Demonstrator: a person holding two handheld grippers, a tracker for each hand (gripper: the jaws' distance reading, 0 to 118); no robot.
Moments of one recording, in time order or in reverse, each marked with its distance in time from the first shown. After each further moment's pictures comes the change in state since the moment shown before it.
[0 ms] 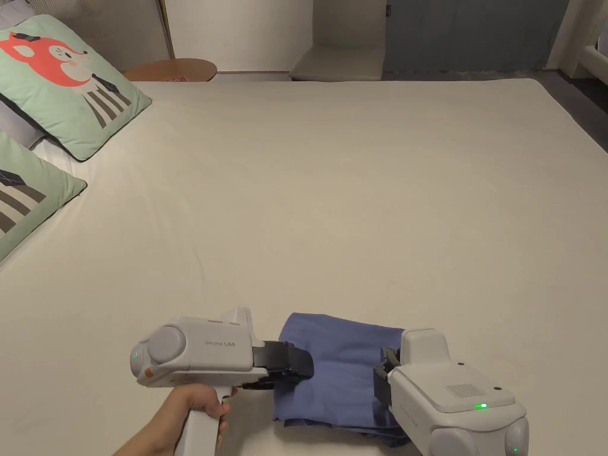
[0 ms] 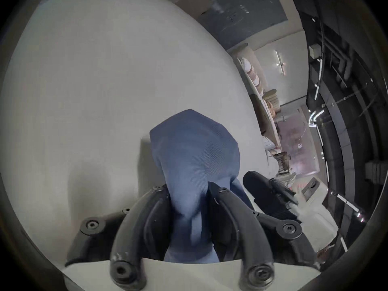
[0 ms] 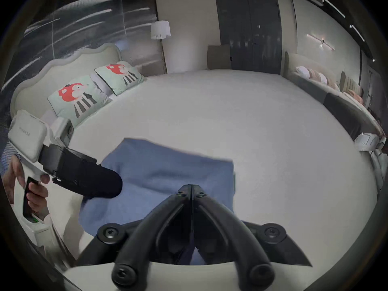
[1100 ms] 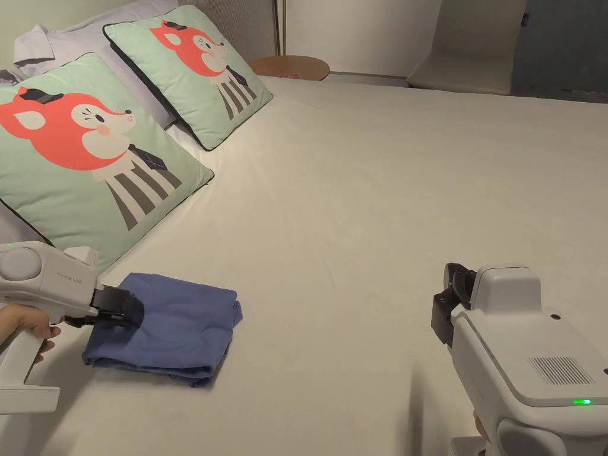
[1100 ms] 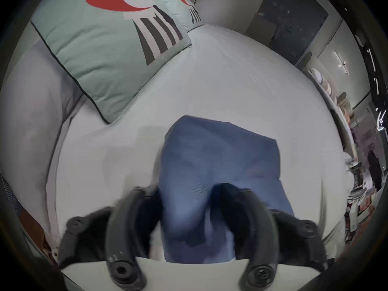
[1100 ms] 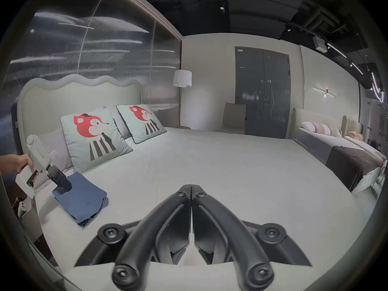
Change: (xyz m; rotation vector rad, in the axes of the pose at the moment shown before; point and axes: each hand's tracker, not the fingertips) left arm -0.263 0.106 0.283 0.128 0.684 -0.029; right arm -0.149 0.104 -0.039 0.337 0.008 0.128
